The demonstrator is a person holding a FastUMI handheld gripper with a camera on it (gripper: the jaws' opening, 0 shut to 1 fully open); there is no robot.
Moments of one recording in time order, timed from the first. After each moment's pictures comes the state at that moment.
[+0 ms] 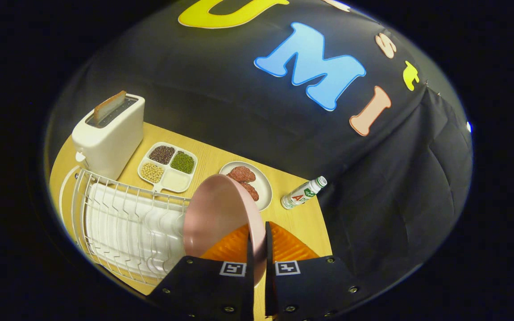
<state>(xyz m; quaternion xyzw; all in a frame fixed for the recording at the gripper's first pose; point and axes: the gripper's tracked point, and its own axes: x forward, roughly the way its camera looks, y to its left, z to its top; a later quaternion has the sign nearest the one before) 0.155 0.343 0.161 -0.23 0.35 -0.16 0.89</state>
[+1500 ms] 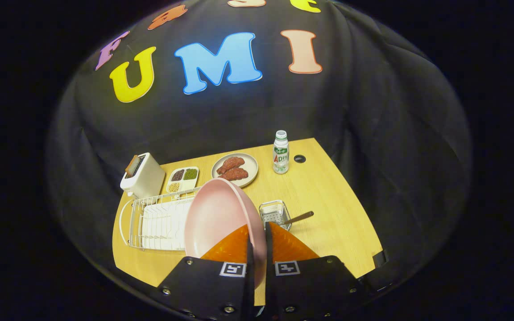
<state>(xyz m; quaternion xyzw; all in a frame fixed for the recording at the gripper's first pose) -0.014 0.168 0.185 0.08 0.36 -0.05 0.93</state>
